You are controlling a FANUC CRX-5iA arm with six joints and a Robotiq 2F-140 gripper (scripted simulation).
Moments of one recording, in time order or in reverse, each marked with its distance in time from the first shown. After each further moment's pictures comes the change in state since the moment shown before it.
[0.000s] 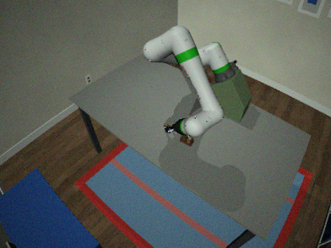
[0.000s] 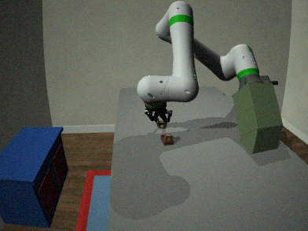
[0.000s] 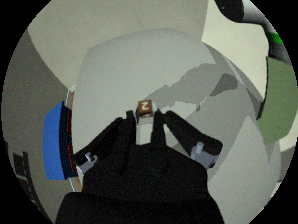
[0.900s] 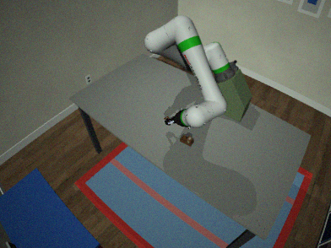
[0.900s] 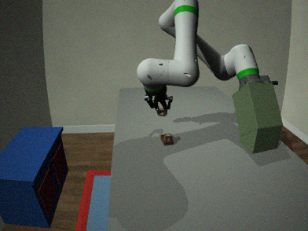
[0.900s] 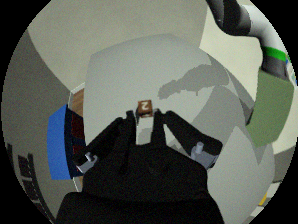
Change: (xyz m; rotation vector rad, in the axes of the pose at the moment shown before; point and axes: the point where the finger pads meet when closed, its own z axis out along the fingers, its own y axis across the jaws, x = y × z) arm 0.048 0.000 -0.048 0.000 0.000 0.000
